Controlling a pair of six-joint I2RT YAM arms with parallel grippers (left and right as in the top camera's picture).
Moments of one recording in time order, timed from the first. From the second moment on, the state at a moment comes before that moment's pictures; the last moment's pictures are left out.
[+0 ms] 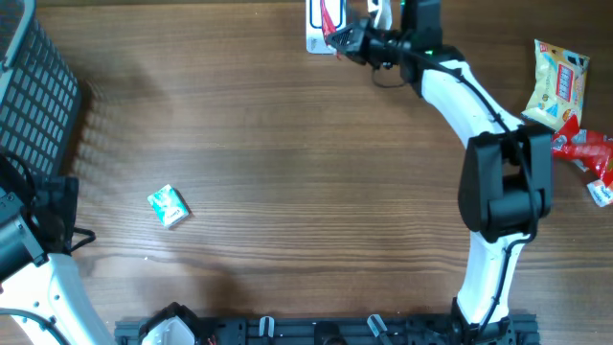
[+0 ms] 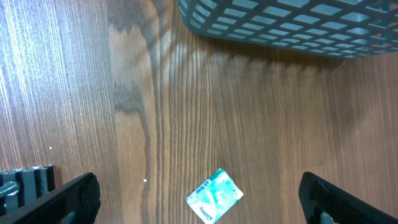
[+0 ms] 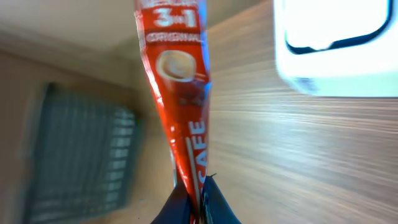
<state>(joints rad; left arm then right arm) 0.65 1.07 1.16 -1.16 -0.17 -0.86 0.22 2.16 1.67 -0.13 -0.71 0.64</state>
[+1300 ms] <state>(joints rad) 0.65 1.07 1.16 -1.16 -0.17 -0.86 0.40 2.16 1.76 -0.21 0.18 0.23</state>
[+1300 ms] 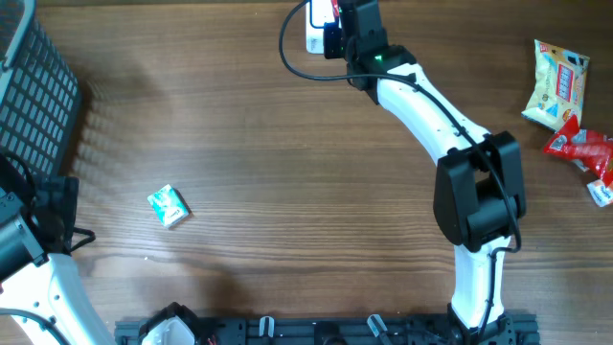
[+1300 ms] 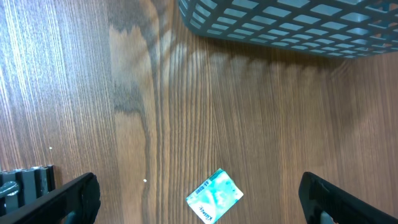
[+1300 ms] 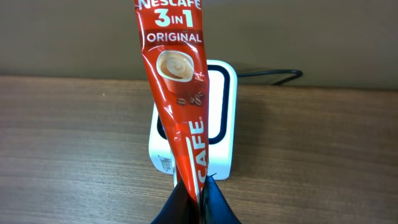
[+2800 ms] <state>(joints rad) 0.65 1.07 1.16 -1.16 -0.17 -0.86 -0.41 1.98 1.63 -0.77 0.34 0.54</state>
